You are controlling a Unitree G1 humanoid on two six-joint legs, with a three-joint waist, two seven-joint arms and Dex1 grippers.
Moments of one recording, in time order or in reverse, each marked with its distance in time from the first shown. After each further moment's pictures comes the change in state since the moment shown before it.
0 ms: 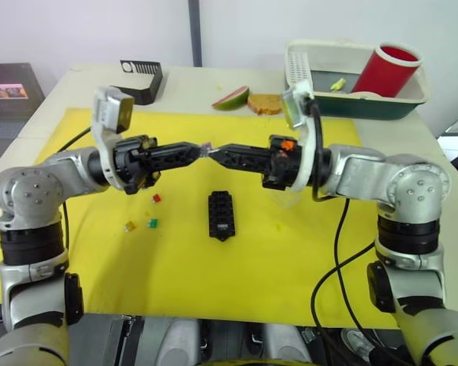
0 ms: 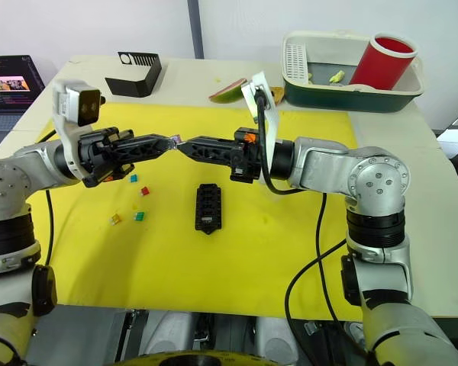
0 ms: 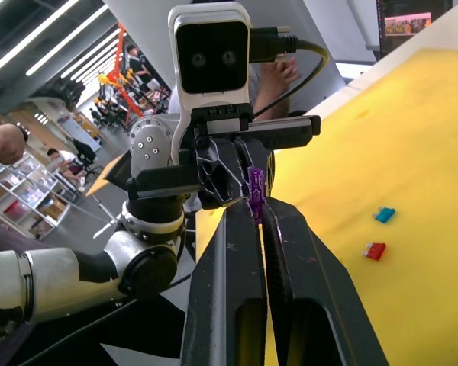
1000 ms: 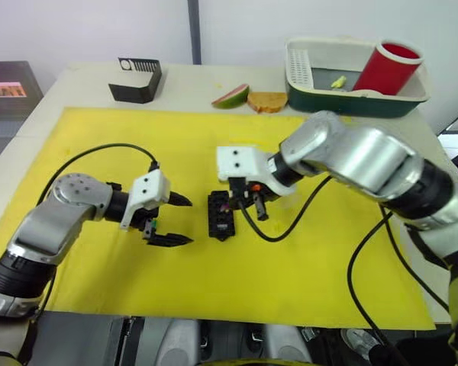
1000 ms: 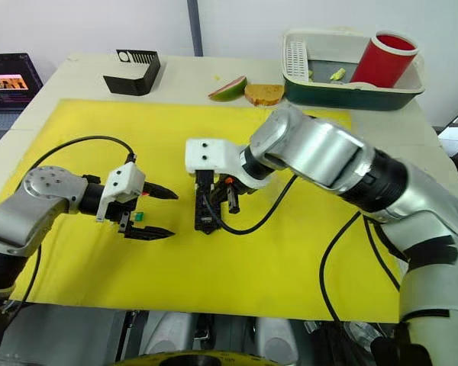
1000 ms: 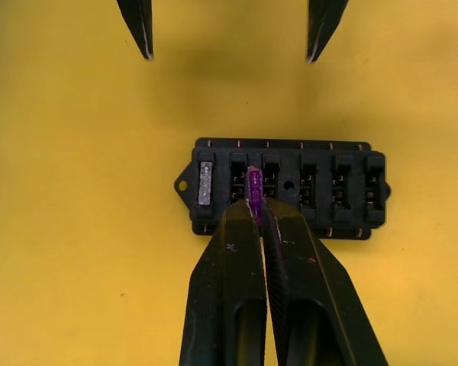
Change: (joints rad) left arm 0.235 0.249 -0.422 -0.098 0.728 -0.708 -0.246; right arm -0.473 -0.230 0.858 0.014 -1.114 -0.096 0.903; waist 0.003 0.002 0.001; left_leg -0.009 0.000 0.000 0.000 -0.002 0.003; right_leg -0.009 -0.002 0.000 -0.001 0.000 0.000
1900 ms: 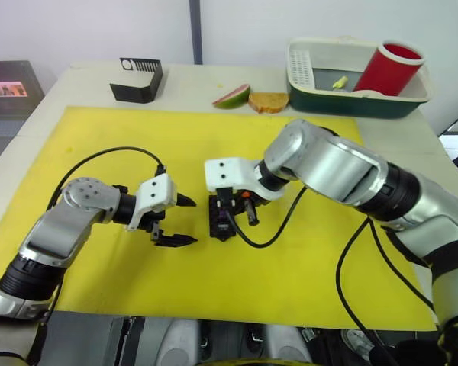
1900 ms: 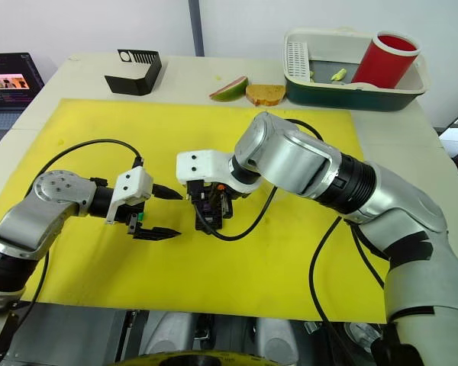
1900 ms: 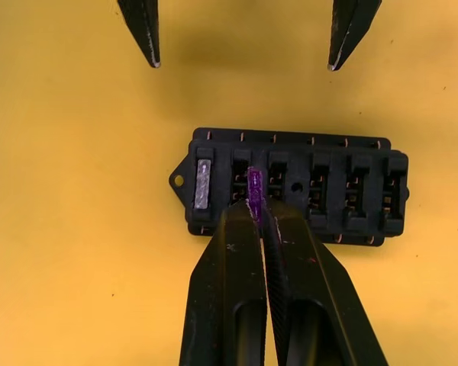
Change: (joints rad) left arm 0.008 -0.046 -0.009 -0.008 0.056 -0.007 0.016; right arm -0.004 0.086 0.033 0.025 -0.172 0.035 0.097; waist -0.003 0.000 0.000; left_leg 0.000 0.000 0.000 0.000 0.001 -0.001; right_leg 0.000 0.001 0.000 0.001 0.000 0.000
